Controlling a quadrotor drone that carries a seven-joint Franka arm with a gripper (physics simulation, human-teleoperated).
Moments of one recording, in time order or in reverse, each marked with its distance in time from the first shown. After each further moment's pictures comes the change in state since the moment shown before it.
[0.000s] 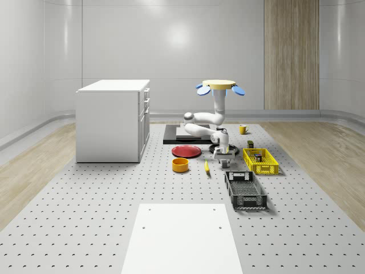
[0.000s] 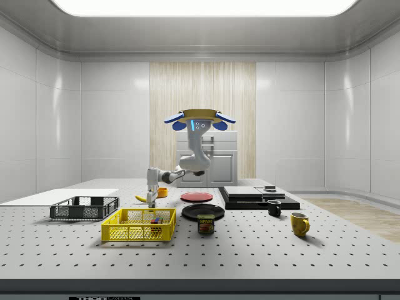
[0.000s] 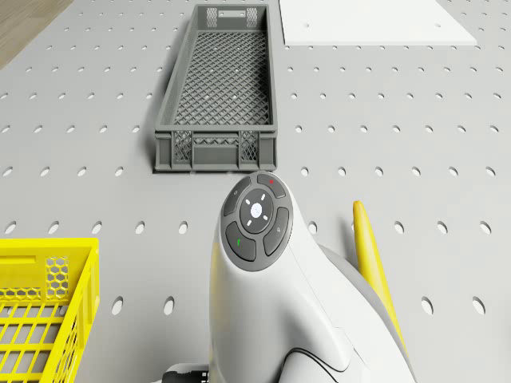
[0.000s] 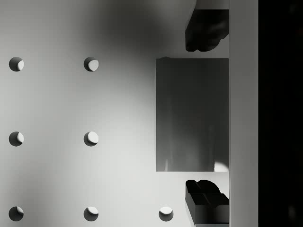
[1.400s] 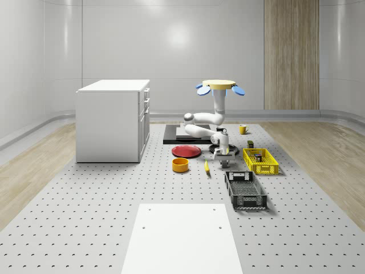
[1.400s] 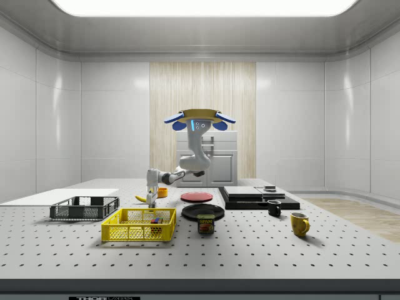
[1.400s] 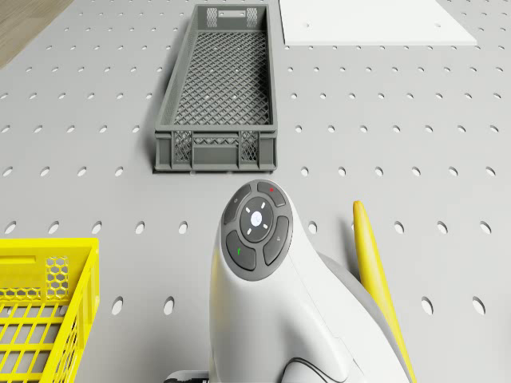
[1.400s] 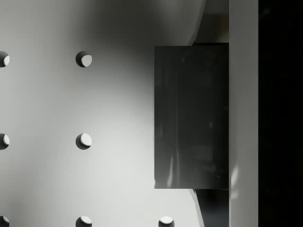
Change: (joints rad) arm -0.001 0.015 -0.021 0.010 -0.024 -0.003 -0.004
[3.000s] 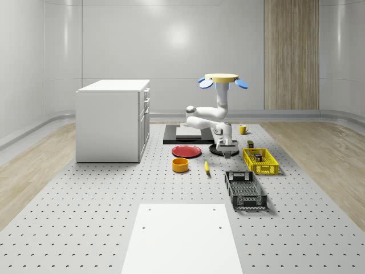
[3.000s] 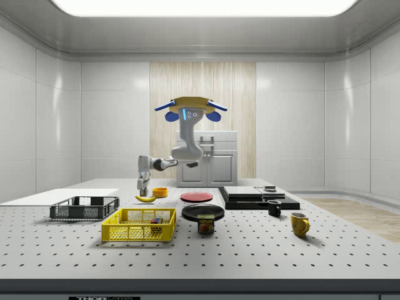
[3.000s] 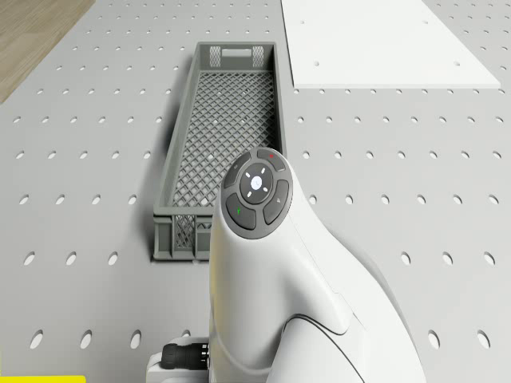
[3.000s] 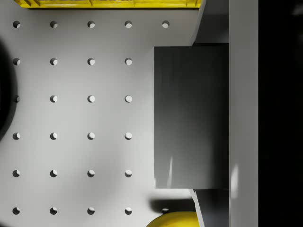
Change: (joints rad) arm 0.017 -0.012 0.103 -0.036 0.098 -0.038 0.002
